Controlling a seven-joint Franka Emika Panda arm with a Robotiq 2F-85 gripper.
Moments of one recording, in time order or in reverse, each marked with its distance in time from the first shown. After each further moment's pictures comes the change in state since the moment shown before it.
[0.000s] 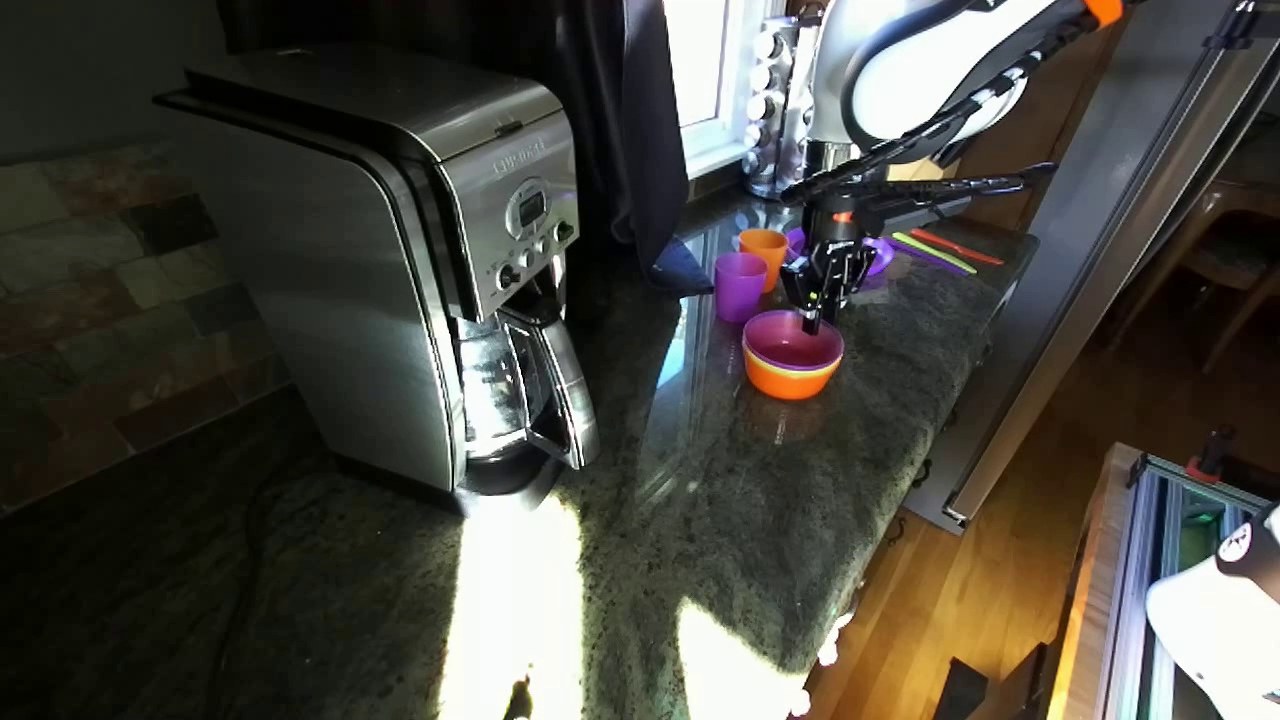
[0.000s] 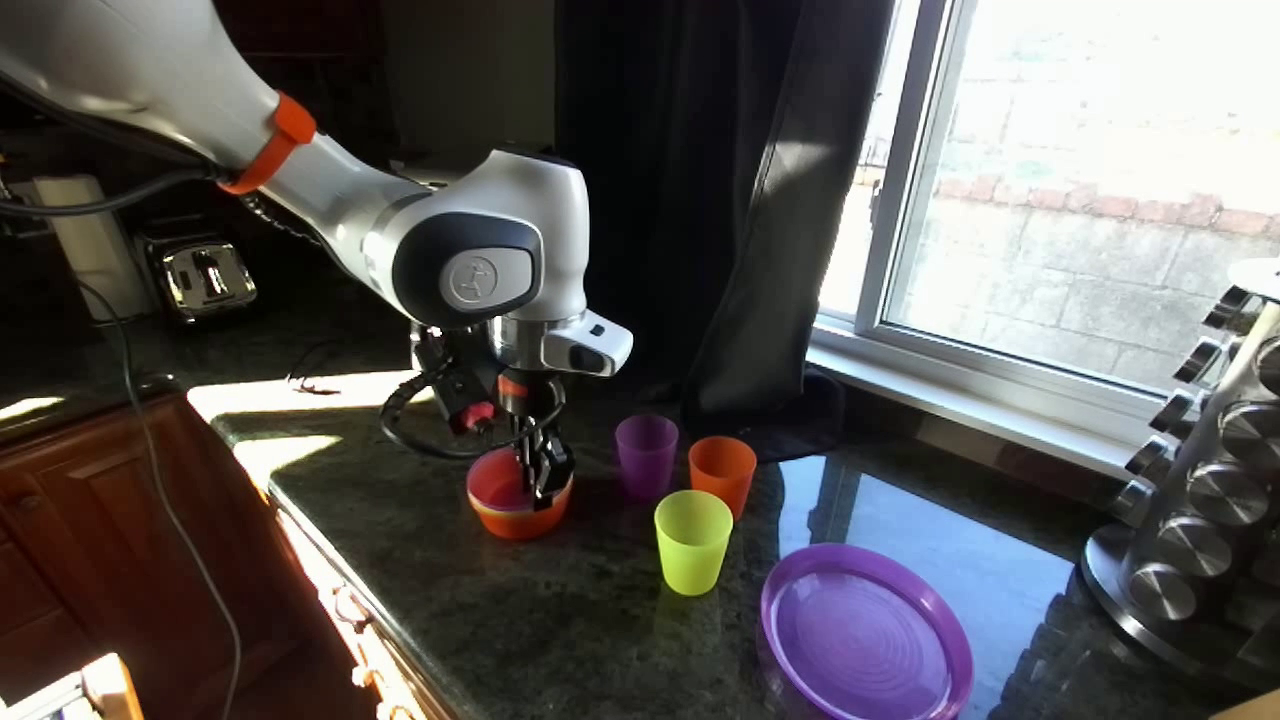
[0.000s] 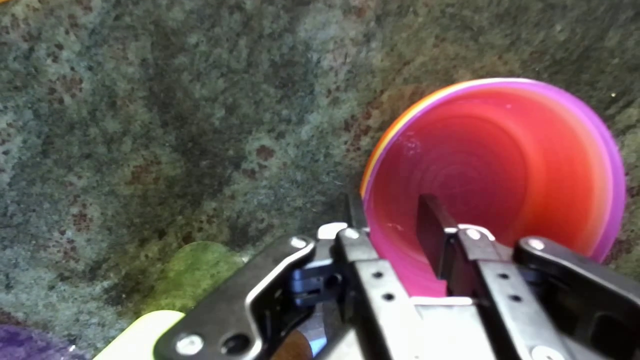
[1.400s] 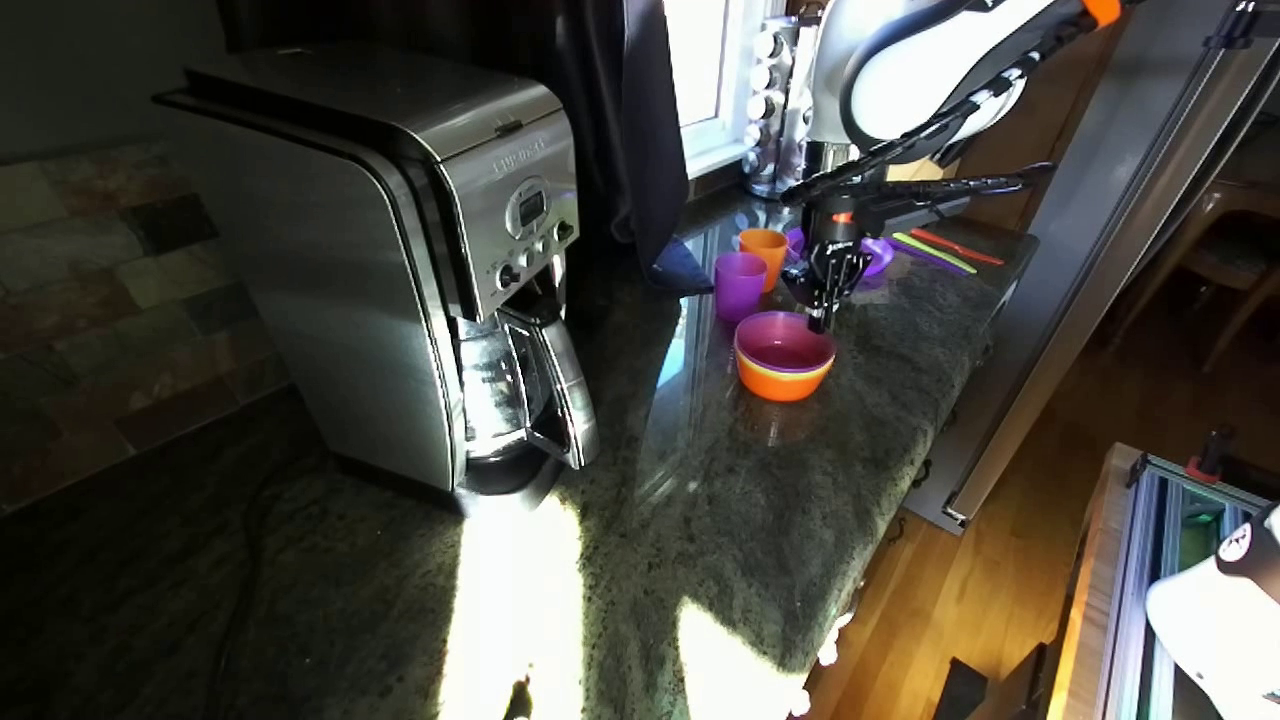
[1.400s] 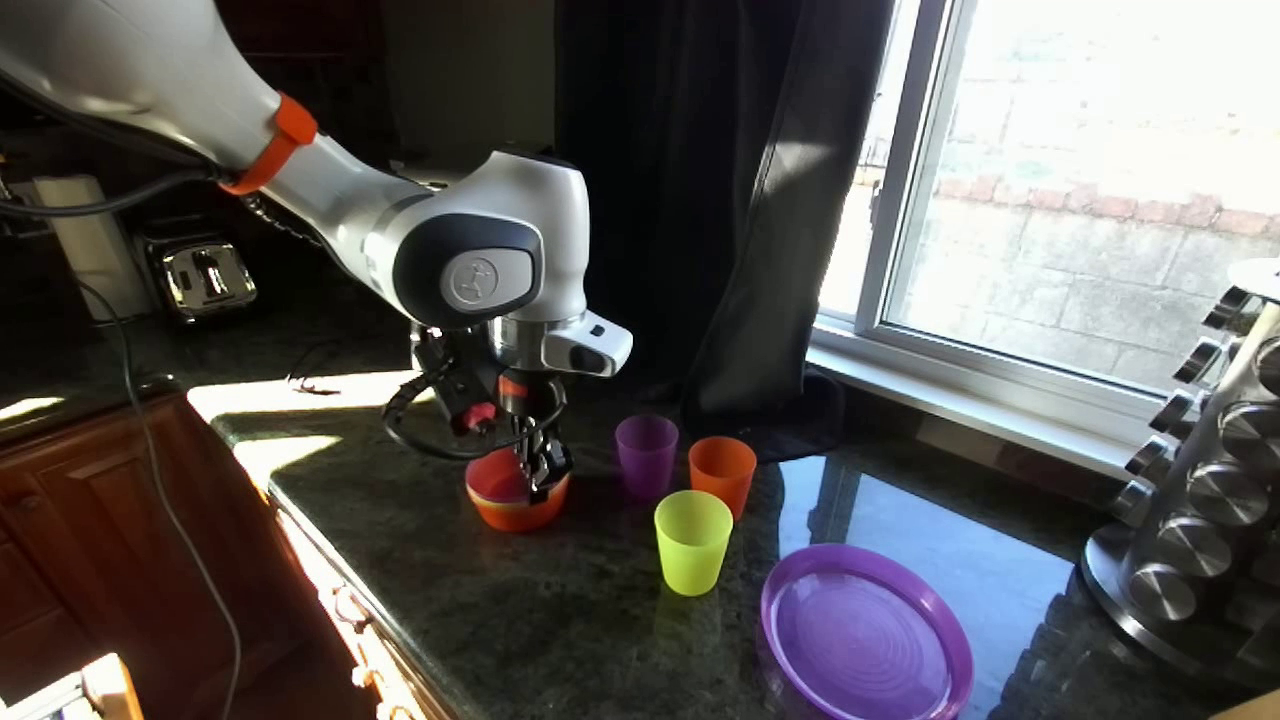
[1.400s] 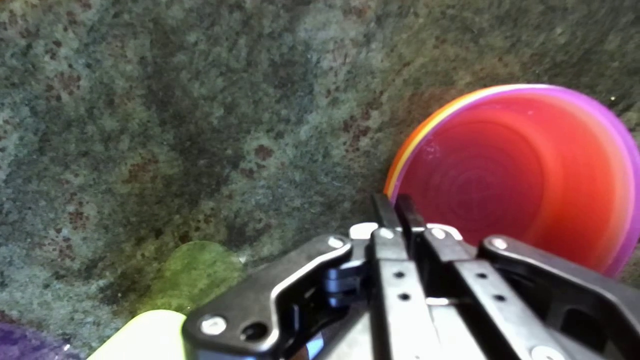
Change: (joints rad) arm 0.001 0.003 0.001 0.002 0.003 -0.001 -0.013
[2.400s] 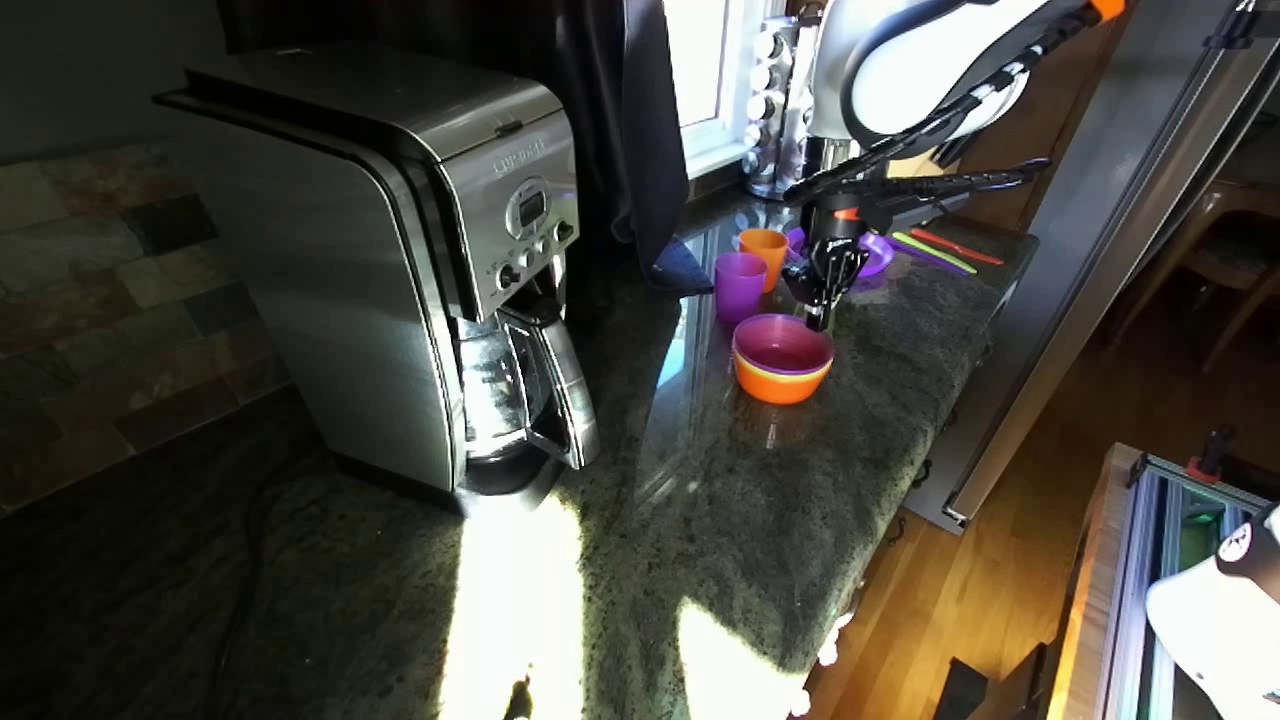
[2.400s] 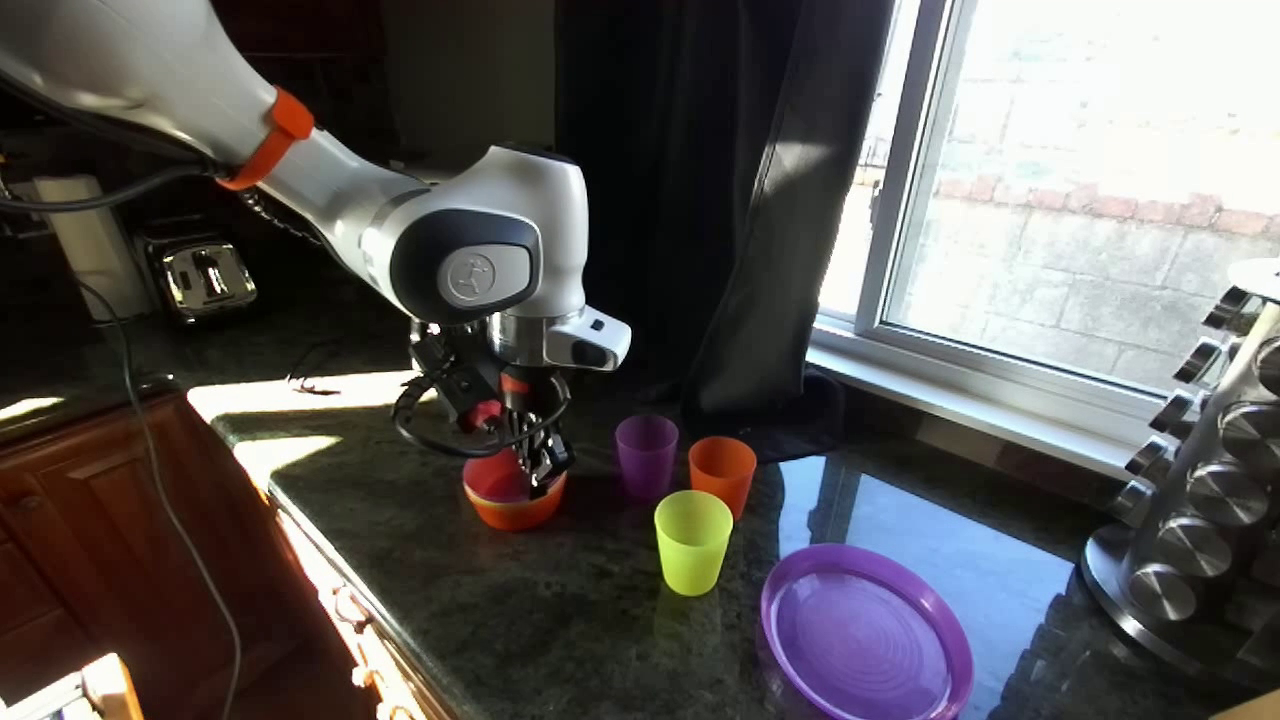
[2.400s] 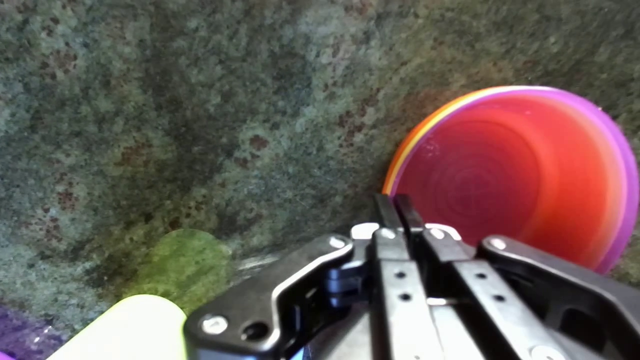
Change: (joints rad) arm 0.001 -0.008 0.002 0.000 0.012 0.000 -0.063
